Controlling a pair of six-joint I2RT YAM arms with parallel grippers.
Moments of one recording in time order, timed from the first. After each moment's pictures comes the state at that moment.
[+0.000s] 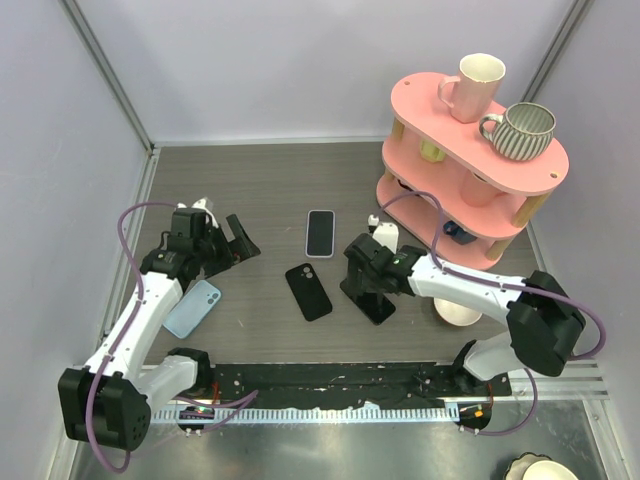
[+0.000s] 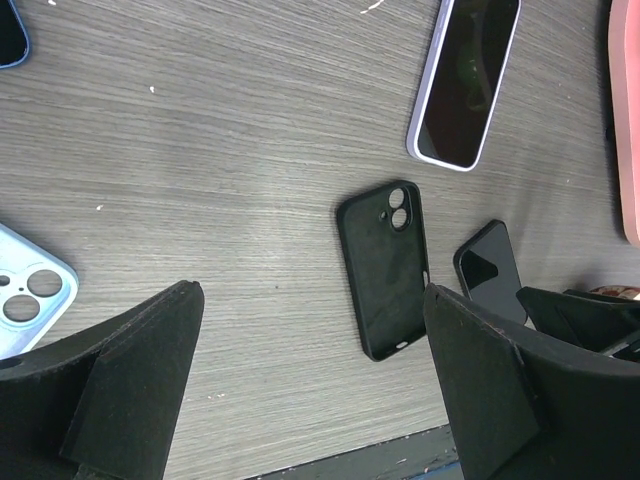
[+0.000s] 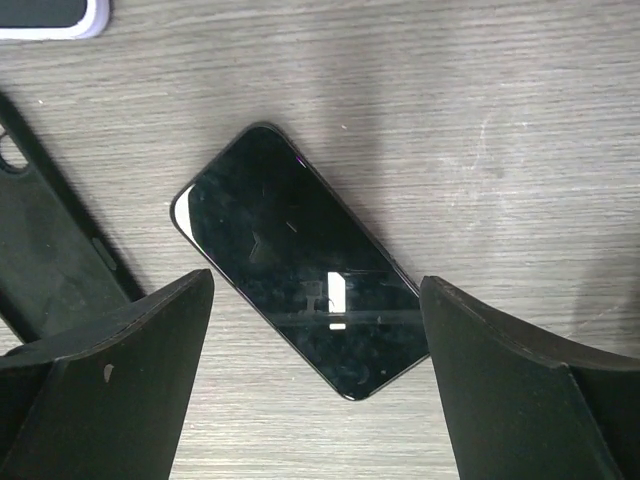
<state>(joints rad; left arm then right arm) -0.17 1.02 0.80 -0.59 0.18 -0.59 0.86 1.43 0.90 -0.59 0.41 0.84</state>
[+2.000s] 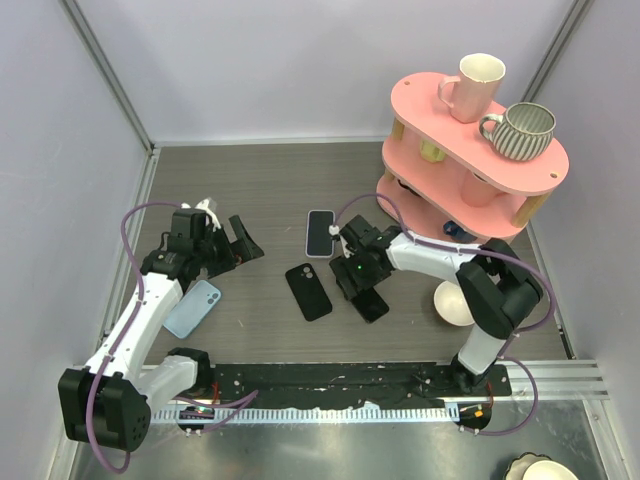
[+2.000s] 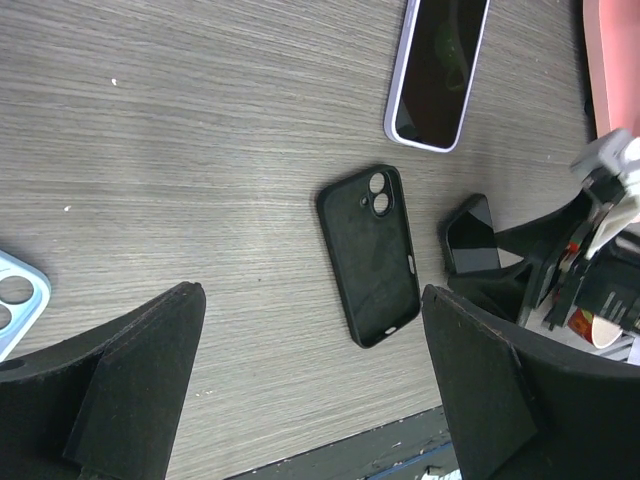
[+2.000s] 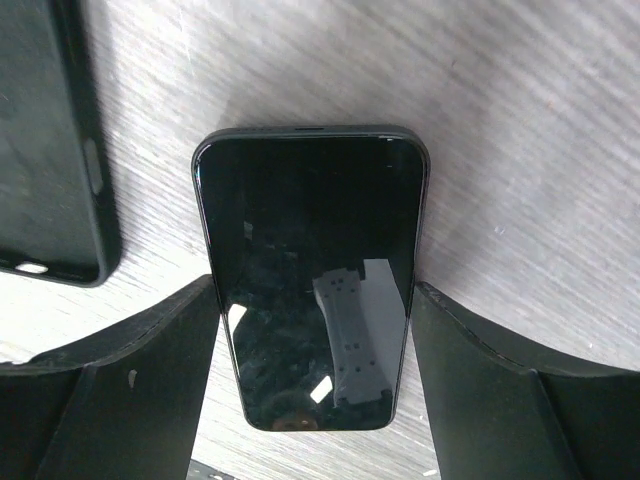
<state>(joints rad) -0.17 1.02 0.79 -0.58 0.25 -0.58 0.75 1.70 1.02 -0.57 -0.01 0.18</state>
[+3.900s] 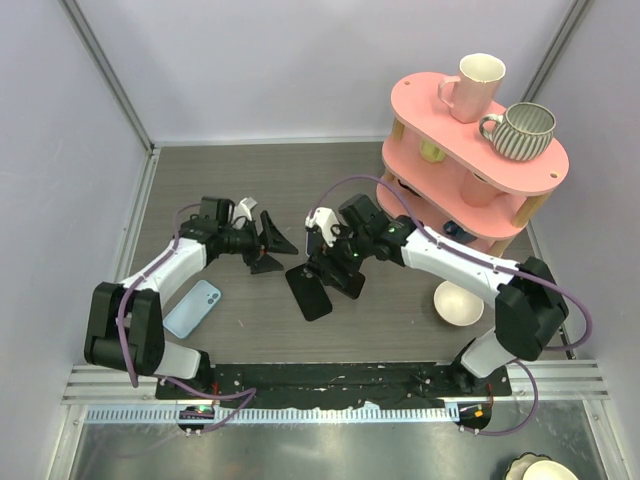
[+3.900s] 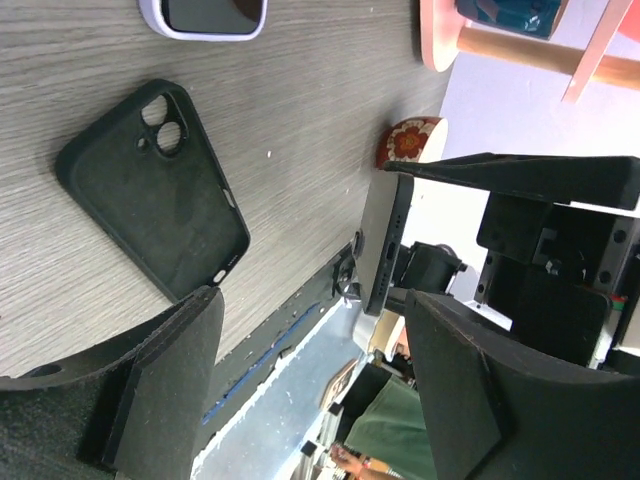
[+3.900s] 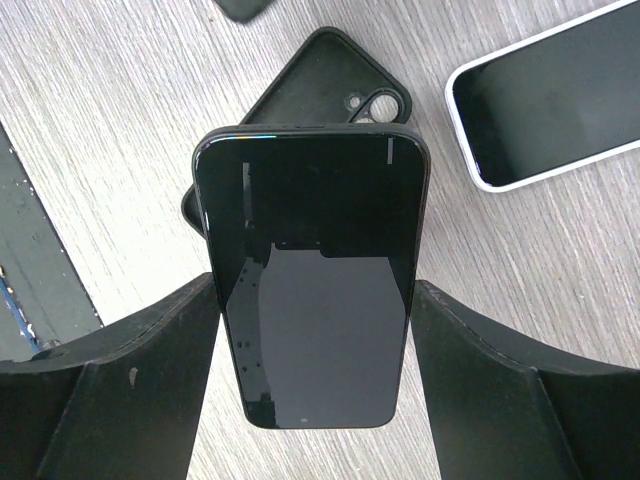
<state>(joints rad) -0.20 1.41 0.83 -0.31 0.83 -0.77 0.77 1.56 1.17 -0.52 -0.34 -0.23</state>
